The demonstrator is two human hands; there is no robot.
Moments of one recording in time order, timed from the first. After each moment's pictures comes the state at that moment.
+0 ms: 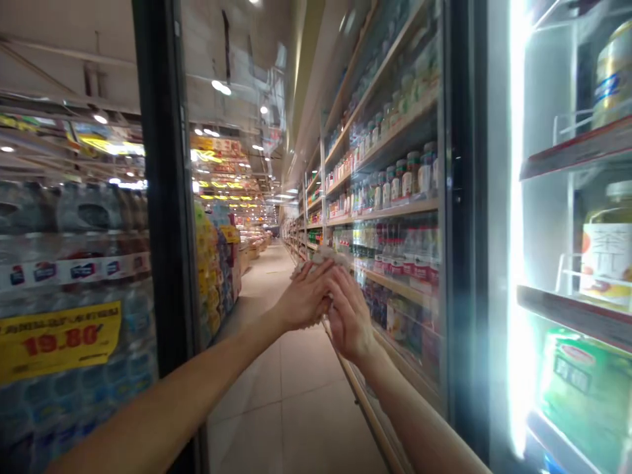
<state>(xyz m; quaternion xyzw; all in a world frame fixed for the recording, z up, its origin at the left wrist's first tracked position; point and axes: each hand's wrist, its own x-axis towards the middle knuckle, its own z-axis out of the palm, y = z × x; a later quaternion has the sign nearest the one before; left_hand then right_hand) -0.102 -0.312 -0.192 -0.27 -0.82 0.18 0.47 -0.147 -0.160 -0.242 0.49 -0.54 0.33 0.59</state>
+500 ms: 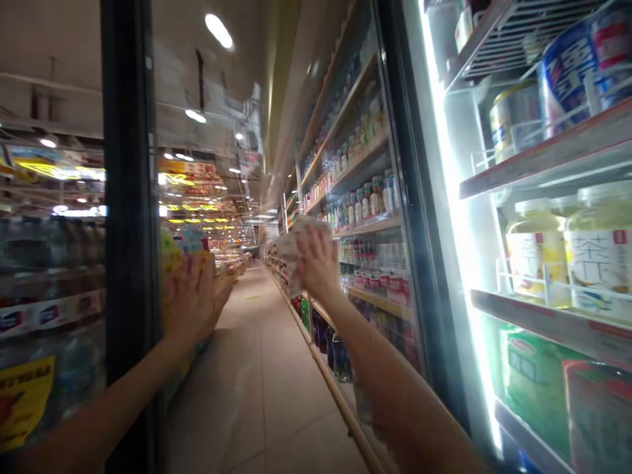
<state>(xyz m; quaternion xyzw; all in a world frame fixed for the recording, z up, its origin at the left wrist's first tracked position) -0.058 -0.417 -0.157 0.05 -0.75 0.12 0.65 -0.184 -0.185 -0.130 0.28 -0.70 0.20 0.63</state>
